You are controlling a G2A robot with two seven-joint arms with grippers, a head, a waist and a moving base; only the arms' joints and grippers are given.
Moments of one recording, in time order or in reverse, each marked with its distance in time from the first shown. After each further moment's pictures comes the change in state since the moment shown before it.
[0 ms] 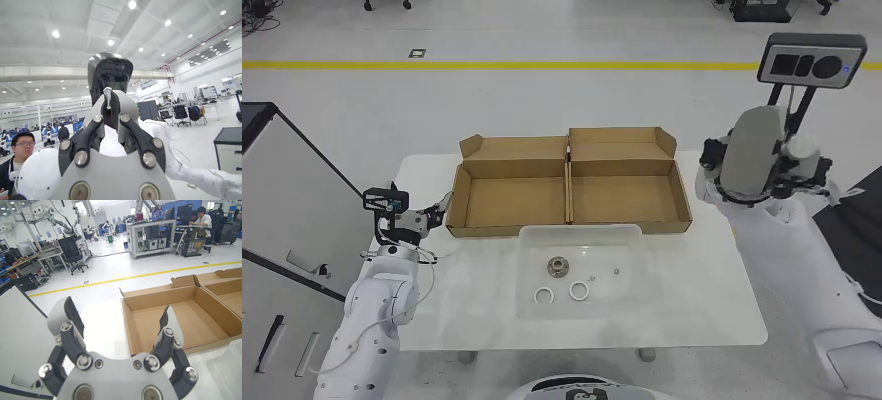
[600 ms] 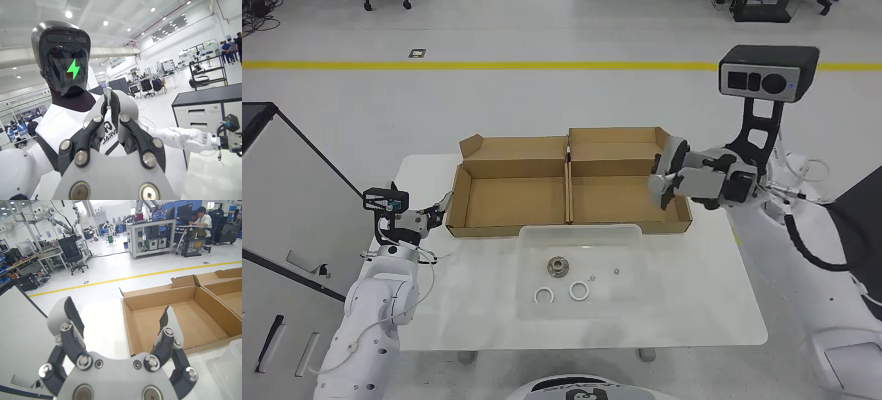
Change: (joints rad) left arm 0.000 0.000 0.000 0.000 0.000 0.000 0.000; right arm -0.023 -0.018 0.067 0.000 -0.290 0.118 -0.011
